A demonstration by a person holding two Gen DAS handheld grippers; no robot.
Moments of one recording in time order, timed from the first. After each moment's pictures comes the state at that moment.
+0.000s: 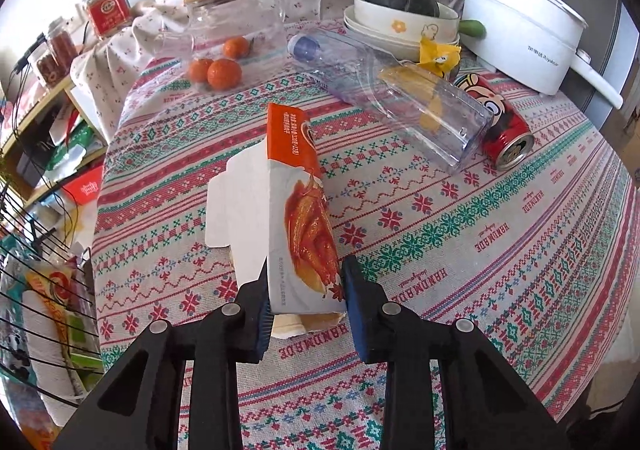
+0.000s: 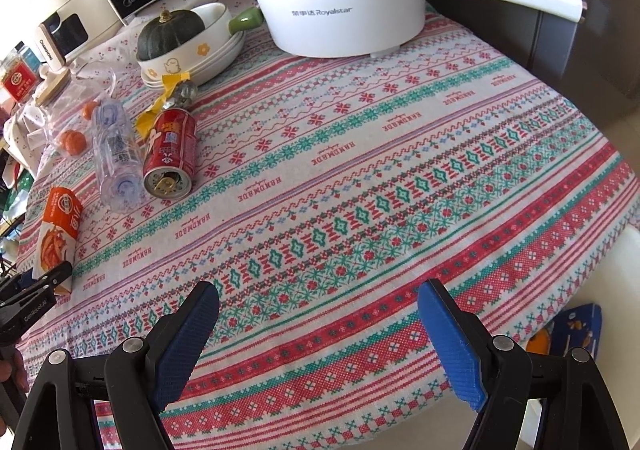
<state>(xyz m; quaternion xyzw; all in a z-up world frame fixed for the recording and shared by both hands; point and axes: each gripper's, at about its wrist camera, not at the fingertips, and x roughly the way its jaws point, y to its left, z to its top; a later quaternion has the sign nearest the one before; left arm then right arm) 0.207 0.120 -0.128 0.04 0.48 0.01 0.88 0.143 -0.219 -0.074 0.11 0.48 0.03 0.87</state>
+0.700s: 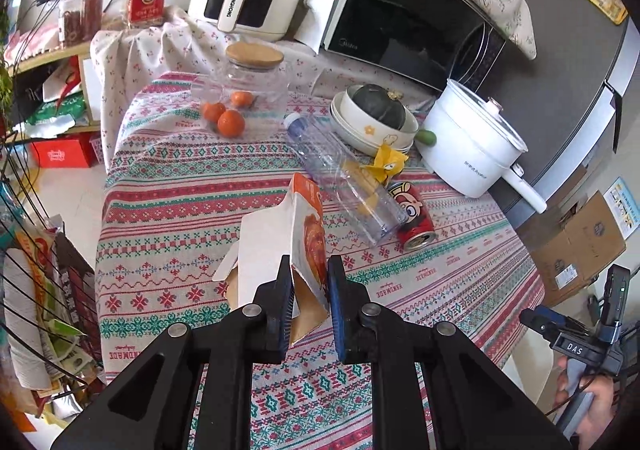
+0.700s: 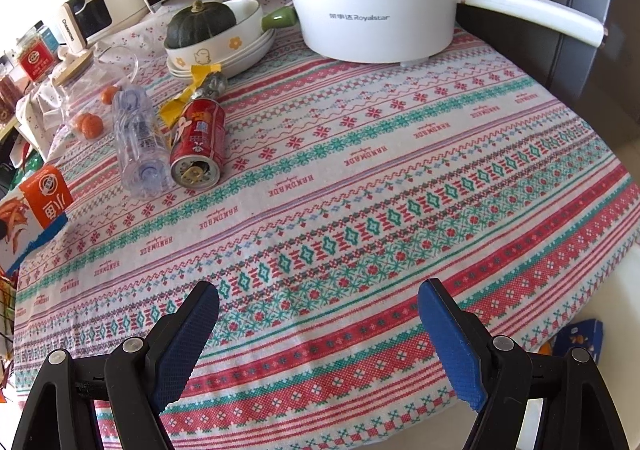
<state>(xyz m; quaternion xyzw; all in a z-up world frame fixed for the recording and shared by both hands) 0.164 0.164 -0.042 -0.14 0.41 -0.06 0.90 0.139 -0.192 -0.071 0.08 0.47 0.04 0.88</state>
